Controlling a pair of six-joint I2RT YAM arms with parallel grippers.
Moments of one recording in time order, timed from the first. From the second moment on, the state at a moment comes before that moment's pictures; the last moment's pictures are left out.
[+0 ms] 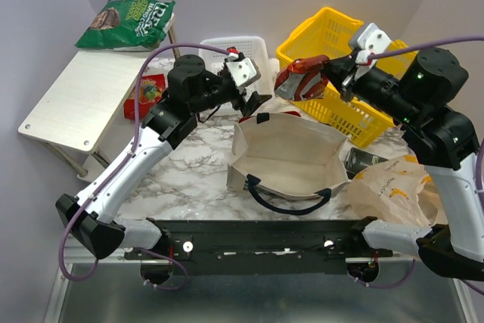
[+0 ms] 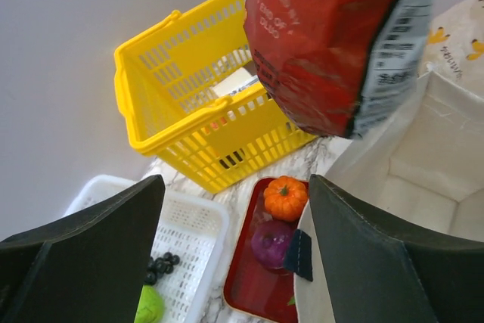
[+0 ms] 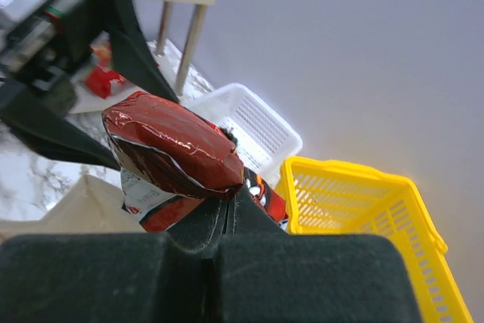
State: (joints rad) left arm -0.64 1.30 1.44 -0.17 0.45 0.33; right arm 0.57 1.17 1.83 -0.66 -0.22 -0.41
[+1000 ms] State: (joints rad) left arm -0.63 1.52 1.73 -0.50 0.83 0.41; right arm 0.56 1.21 1.79 -0.67 -0.24 -0.41
